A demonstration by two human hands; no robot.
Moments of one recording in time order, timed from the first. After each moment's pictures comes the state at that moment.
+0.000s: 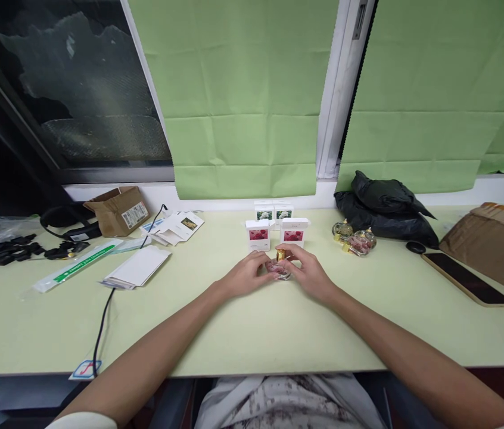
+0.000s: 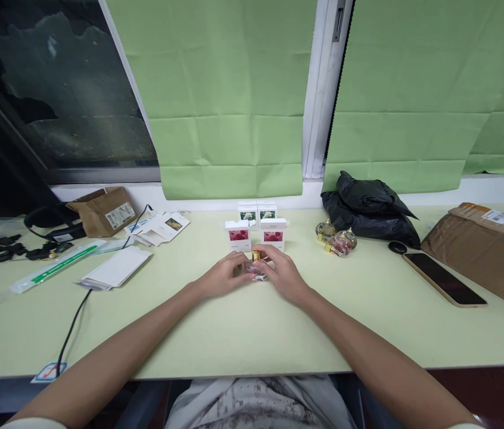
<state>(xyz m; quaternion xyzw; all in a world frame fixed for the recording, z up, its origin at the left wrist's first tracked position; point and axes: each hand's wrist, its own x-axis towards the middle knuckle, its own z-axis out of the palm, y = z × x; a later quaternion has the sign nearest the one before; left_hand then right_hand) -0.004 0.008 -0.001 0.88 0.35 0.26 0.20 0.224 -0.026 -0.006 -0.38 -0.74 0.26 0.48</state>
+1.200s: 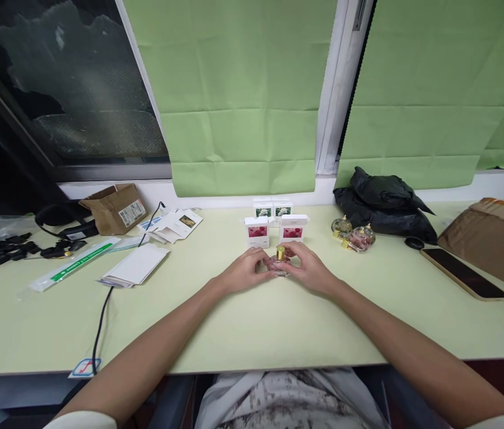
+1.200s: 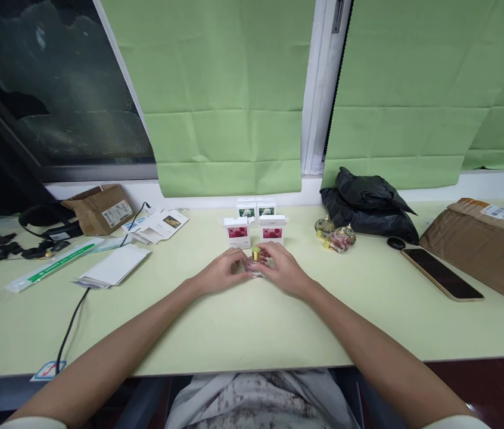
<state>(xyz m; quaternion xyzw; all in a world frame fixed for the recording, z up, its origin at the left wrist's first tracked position) -0.009 0.009 0.001 0.87 0.34 0.26 0.22 0.236 -0.016 -0.010 -0.40 -0.79 0.19 0.42</state>
